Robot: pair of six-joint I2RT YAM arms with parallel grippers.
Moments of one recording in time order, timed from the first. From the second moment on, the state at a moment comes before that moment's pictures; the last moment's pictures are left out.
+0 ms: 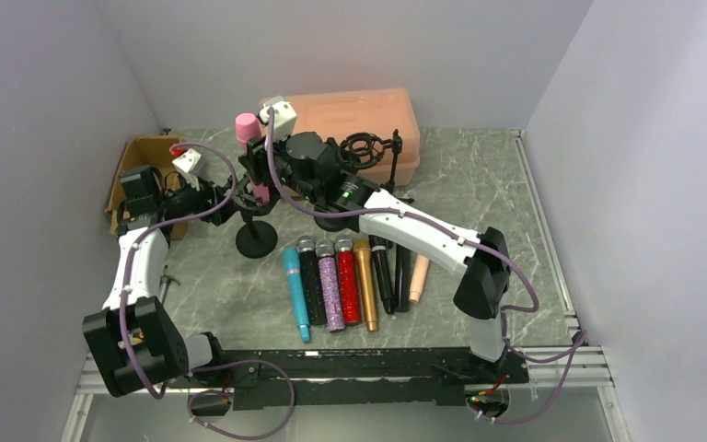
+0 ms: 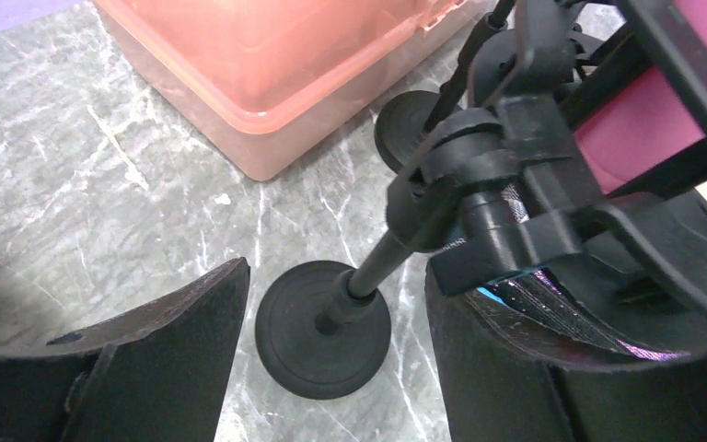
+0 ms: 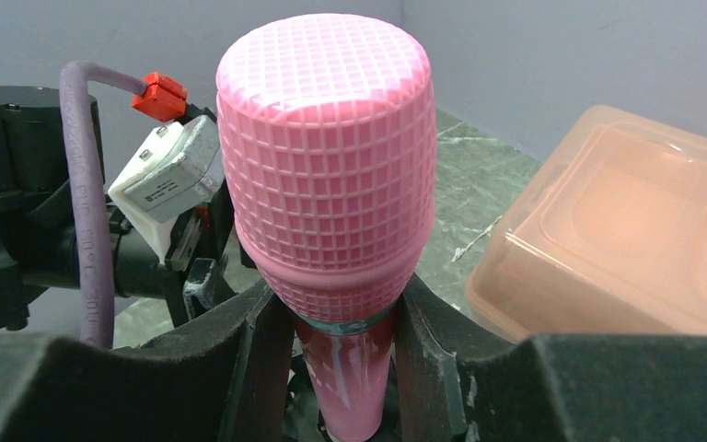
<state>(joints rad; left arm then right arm) 0.32 1.24 0.90 -0.24 1.02 0.34 1.02 1.92 1.88 0.00 0.17 0.16</state>
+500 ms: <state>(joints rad) 0.26 1.30 0.84 0.01 1.06 0.28 1.01 1.92 1.89 -0.02 0.16 0.19</state>
